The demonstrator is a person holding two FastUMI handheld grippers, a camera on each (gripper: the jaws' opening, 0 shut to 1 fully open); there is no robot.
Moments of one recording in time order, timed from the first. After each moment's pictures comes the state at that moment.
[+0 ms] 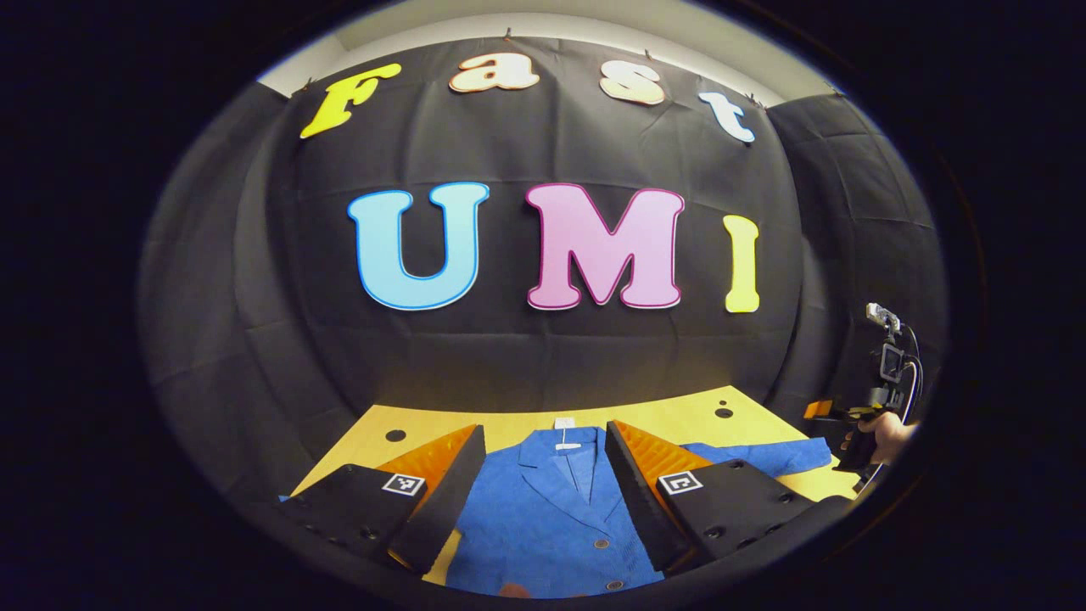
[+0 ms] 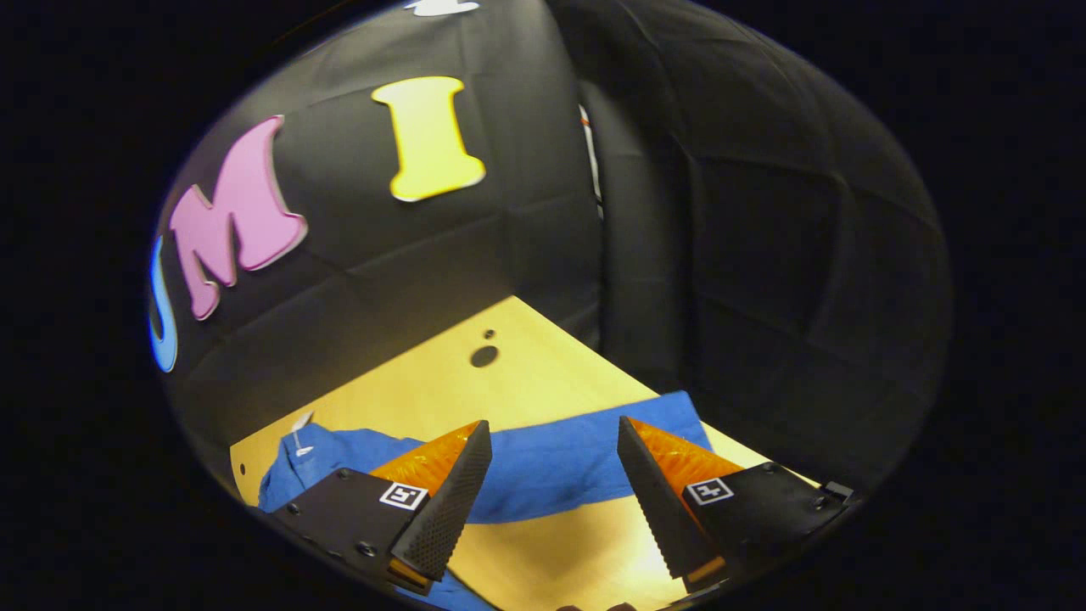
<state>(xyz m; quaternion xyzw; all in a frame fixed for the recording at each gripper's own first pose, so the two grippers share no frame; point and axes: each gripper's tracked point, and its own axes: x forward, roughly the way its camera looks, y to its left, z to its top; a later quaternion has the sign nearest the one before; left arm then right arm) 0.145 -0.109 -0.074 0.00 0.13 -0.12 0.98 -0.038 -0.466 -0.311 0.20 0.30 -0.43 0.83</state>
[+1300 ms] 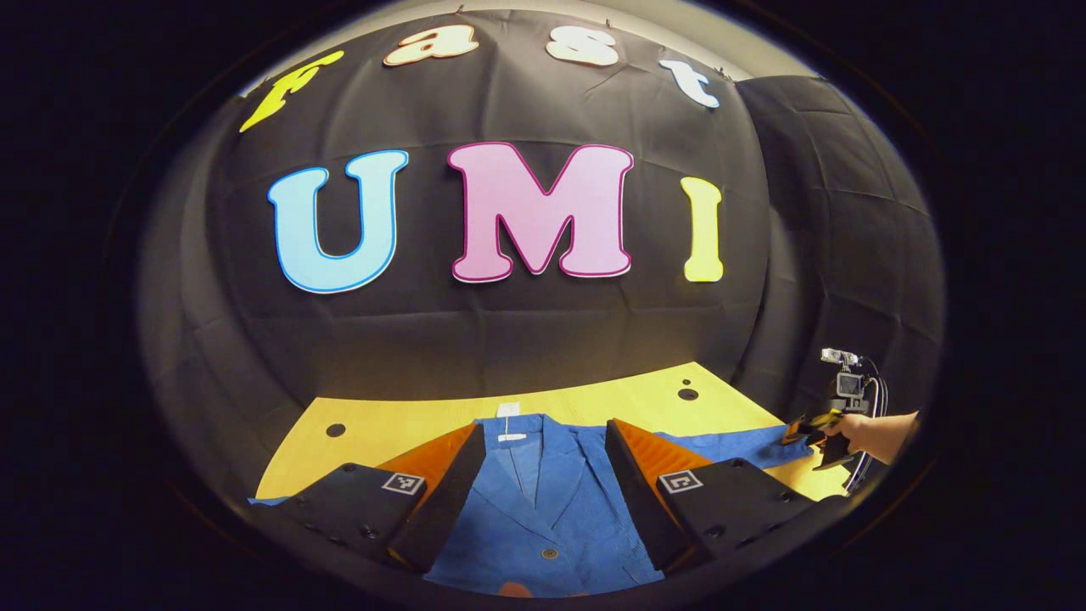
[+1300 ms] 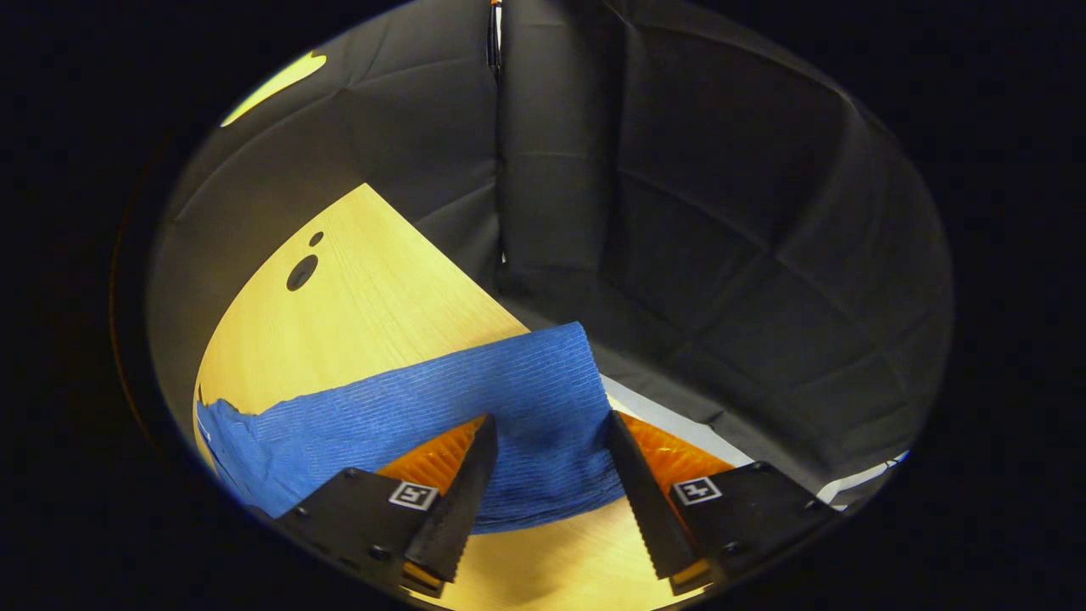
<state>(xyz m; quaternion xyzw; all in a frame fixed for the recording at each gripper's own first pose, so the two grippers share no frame) 0.175 -0.194 -0.089 0.01 0.16 -0.18 0.97 -0.077 -0.535 -0.440 0.24 0.47 -0.47 0.71</state>
